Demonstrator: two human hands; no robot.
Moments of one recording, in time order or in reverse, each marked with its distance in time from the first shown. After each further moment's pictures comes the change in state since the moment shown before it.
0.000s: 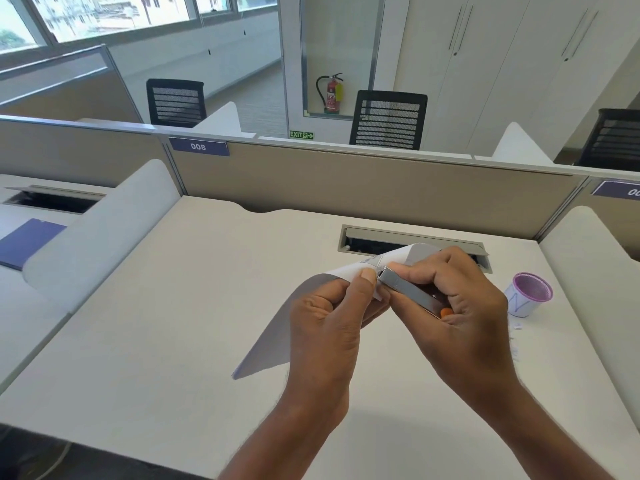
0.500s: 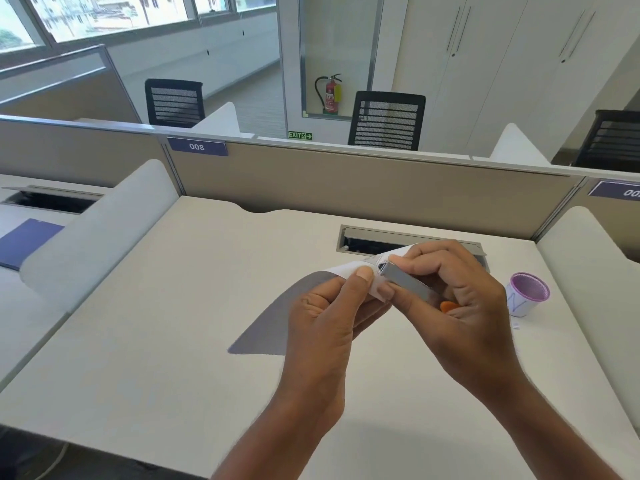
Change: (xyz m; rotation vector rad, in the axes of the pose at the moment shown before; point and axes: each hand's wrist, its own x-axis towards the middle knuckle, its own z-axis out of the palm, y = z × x) left_hand -0.005 0.009 -0.001 -0.043 -0.018 -0.057; right_hand 0.008 -0.004 -0.007 0.166 -0.036 0.002
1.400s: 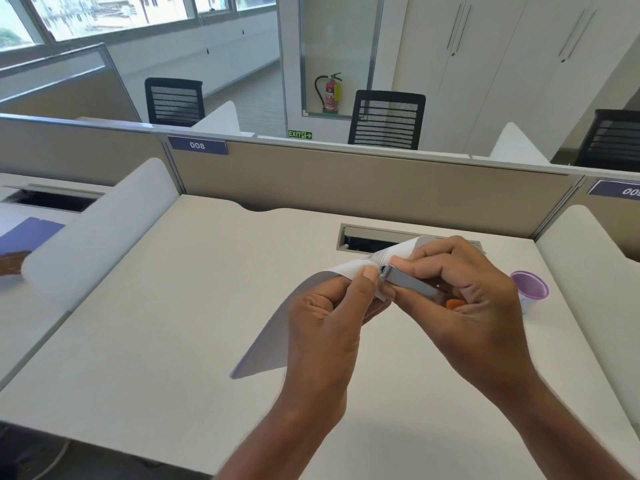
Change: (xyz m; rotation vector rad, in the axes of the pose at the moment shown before) left_hand -0.005 -0.005 0.000 0.054 0.002 0.124; right_hand 0.000 -0.010 -0.007 -0.047 -0.014 0.005
